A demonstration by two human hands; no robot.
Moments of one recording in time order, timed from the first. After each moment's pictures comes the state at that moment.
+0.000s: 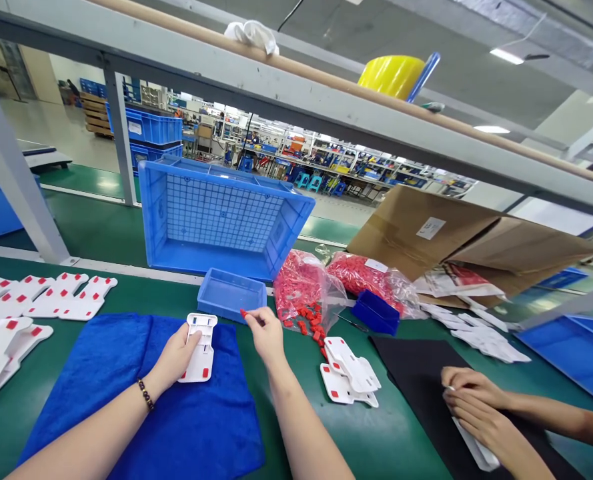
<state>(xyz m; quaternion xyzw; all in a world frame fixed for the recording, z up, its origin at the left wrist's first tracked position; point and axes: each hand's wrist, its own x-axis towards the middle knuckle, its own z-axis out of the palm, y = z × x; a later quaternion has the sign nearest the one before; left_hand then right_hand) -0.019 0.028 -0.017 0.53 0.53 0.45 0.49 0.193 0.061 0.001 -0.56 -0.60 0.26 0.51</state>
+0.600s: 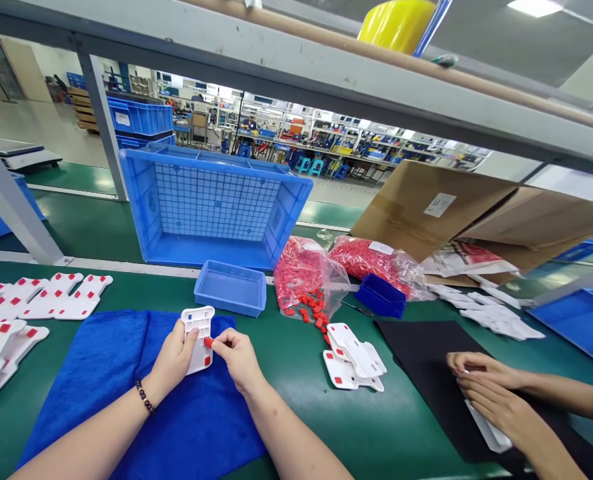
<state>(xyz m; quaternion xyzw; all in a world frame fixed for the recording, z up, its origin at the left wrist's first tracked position) -0.012 0.018 -0.008 0.64 0.56 0.39 0.36 0.141 0.014 -0.015 -0.47 -0.47 0.56 0.50</state>
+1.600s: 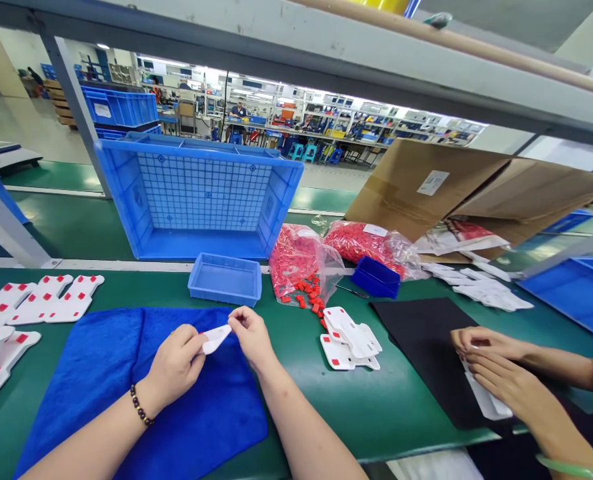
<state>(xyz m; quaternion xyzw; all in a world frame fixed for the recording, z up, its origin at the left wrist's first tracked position) -0.006 -0.001 0.009 0.86 0.42 0.28 0.05 0.169 0.027 -0.005 -0.49 -0.48 0.50 0.53</state>
